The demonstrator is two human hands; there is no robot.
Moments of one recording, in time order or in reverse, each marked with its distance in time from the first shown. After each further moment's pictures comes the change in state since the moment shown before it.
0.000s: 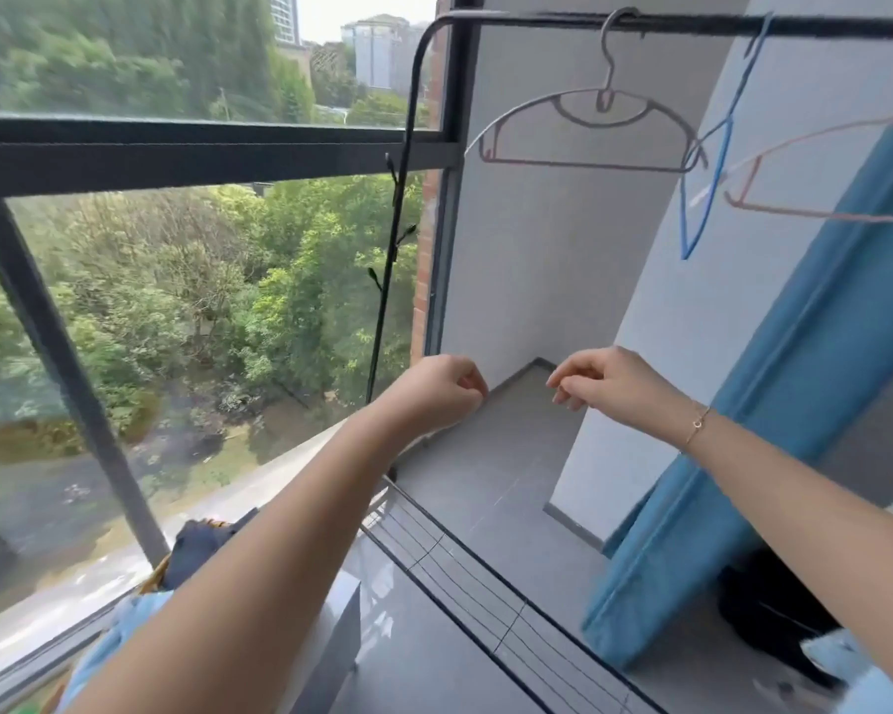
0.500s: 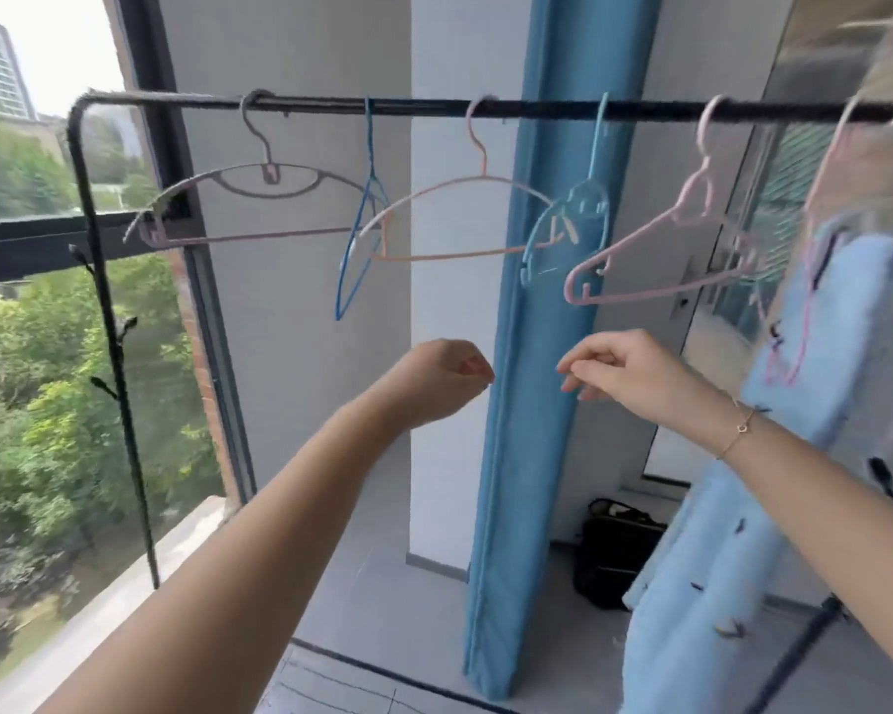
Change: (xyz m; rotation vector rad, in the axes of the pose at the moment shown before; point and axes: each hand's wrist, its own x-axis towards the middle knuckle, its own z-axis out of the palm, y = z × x) left_hand 0.078 0.256 0.121 -0.079 -0.170 0.420; right_hand -0.136 0.128 -0.218 0.039 0.497 0.119
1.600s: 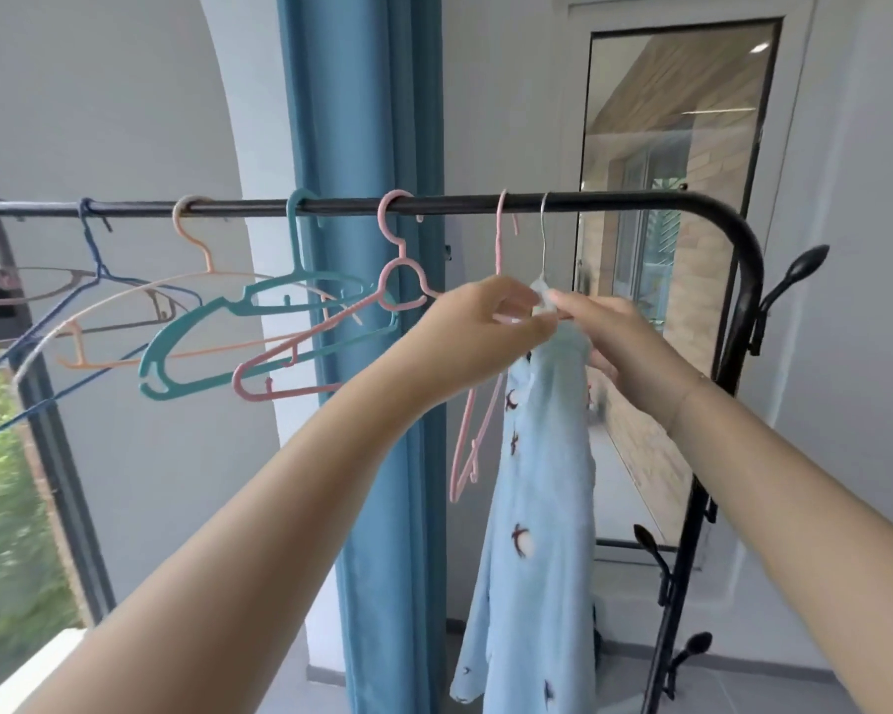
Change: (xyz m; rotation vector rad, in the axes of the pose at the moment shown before) left_hand 0.102 0.290 0.149 -0.090 0.087 0.382; right_hand 0.008 0.119 -0.266 0.487 0.278 0.034
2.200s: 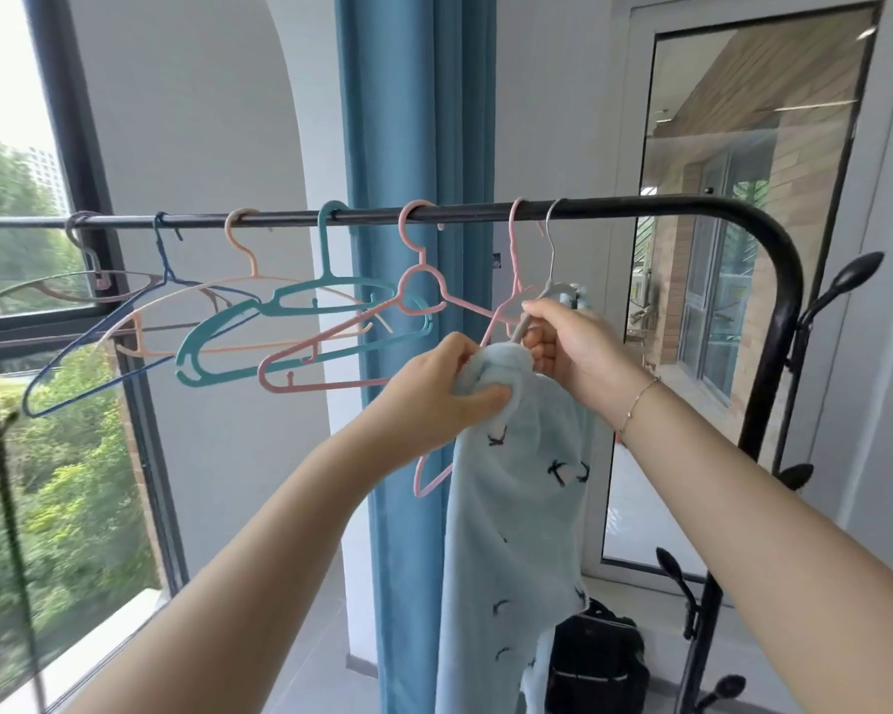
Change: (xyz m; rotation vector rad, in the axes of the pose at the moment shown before) left_hand -0.032 -0.030 0.015 0.204 0.121 -0.160; right_hand 0.033 0.013 0.032 0.425 -0.092 0.171
